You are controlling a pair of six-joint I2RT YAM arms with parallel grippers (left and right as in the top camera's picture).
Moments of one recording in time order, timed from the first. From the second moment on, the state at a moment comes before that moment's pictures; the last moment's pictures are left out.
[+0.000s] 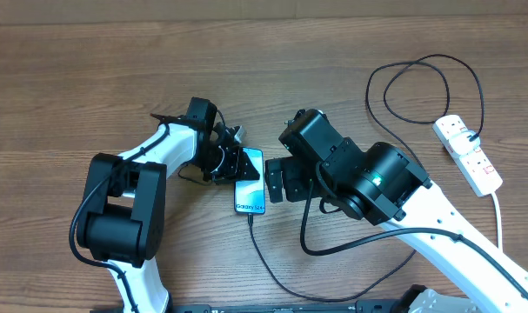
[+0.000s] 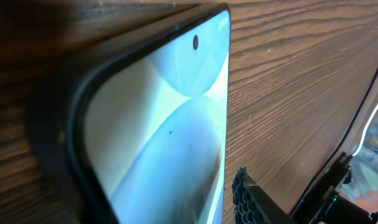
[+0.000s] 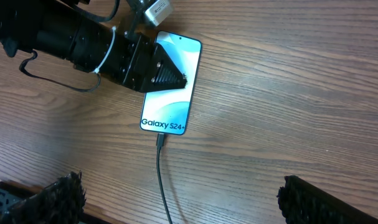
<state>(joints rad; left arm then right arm) -0.22 1.99 1.16 -0.70 0.65 -0.15 0.80 1.42 1.52 -1.21 0.06 0.59</state>
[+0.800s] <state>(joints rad) -0.22 1.96 1.17 -0.76 0.53 -0.19 0.80 1.42 1.52 -1.21 0.06 0.59</state>
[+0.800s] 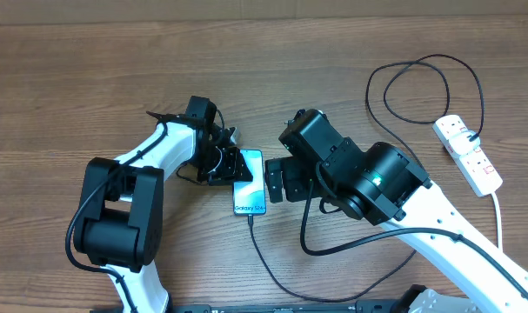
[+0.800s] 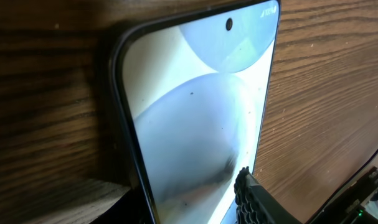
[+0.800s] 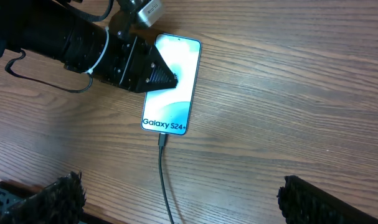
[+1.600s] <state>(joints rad) -0.22 1.95 1.20 -0.81 0.43 -0.21 0.80 1.42 1.52 -1.14 0.08 0.75</state>
